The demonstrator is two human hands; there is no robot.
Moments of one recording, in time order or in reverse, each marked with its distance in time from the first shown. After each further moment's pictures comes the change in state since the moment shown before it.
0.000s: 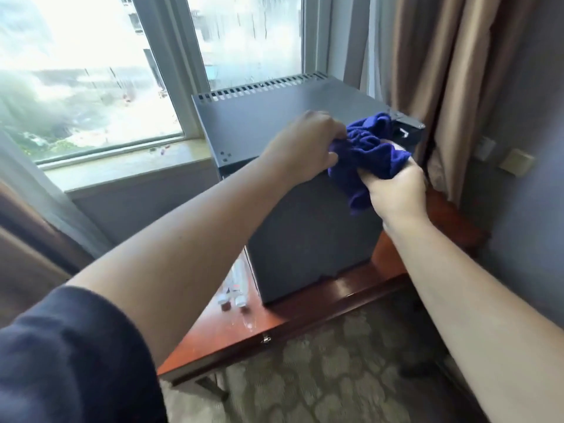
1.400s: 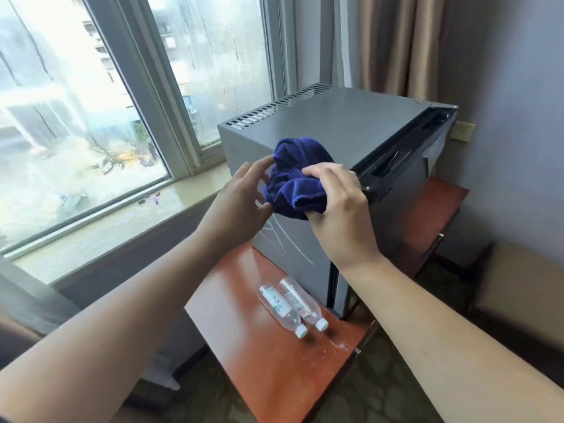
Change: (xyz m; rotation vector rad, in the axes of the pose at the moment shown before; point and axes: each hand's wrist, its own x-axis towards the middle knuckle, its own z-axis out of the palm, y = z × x) left_hand -0.150 -0.293 -0.017 -0.513 0.057 0.117; right_hand -0.138 -0.044 0.281 -0.607 0.260 -0.626
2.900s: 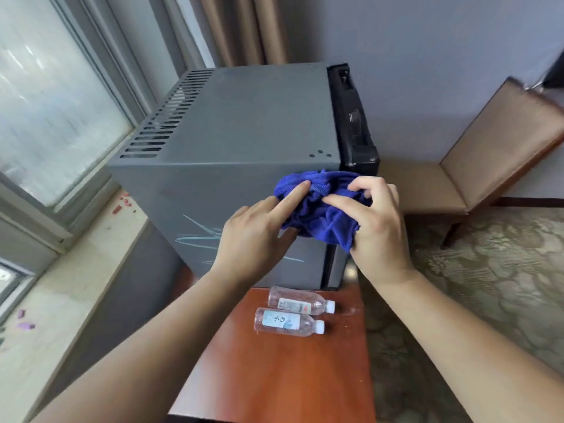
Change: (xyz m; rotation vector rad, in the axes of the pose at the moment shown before) left_hand 0.055 -0.082 0.053 0.066 -0.137 0.680; right_hand -0.048 -0.010 0.047 -0.688 0.249 0.313
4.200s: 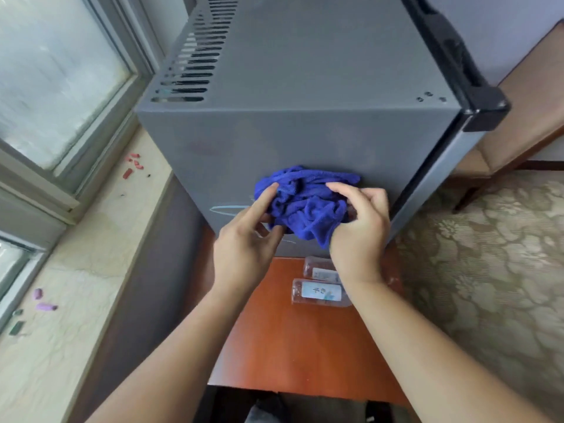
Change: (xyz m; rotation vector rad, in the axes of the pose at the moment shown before) left_hand -0.092 -0.112 0.038 -0.527 -0.035 -0.524; right_hand -0.042 -0.105 0.132 0.379 0.100 0.645
